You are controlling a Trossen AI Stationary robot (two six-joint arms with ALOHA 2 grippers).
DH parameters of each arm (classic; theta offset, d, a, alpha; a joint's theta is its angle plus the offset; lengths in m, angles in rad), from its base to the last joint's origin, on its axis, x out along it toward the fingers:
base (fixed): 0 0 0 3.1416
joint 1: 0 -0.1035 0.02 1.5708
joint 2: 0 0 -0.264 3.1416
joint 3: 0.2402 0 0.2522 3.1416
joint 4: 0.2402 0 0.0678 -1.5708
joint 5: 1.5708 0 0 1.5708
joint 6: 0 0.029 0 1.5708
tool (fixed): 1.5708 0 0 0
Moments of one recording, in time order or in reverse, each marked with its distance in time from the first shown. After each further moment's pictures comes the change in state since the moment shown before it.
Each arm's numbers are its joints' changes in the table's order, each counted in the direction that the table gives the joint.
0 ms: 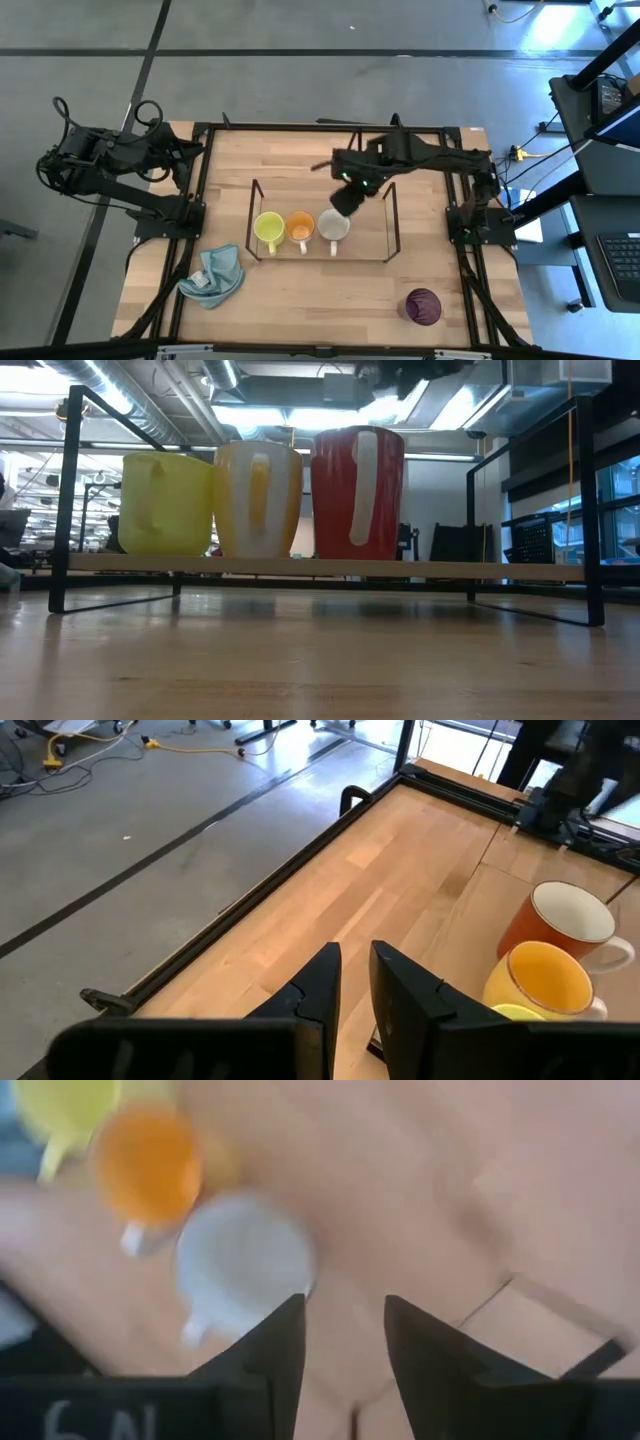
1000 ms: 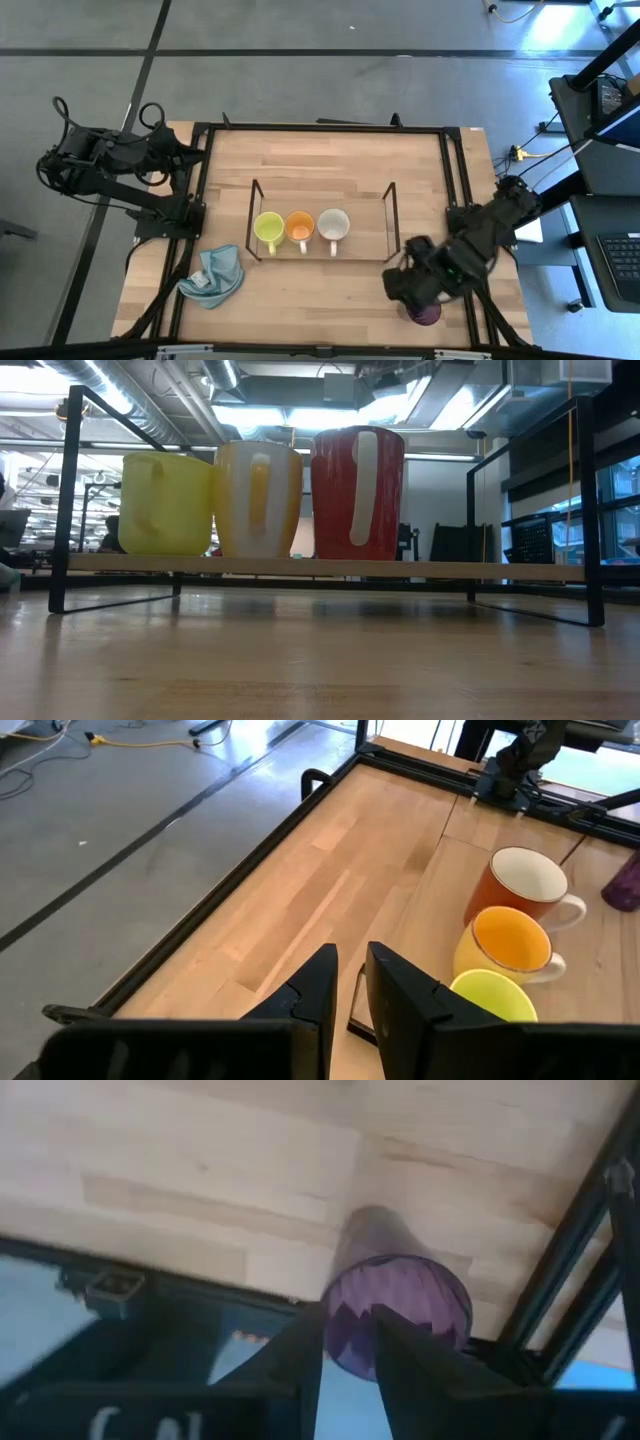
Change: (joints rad) left arm 0.000 0.000 0.000 0.000 0.106 0.077; right arm -0.676 -0.171 -0.311 0.003 -0.055 1.250
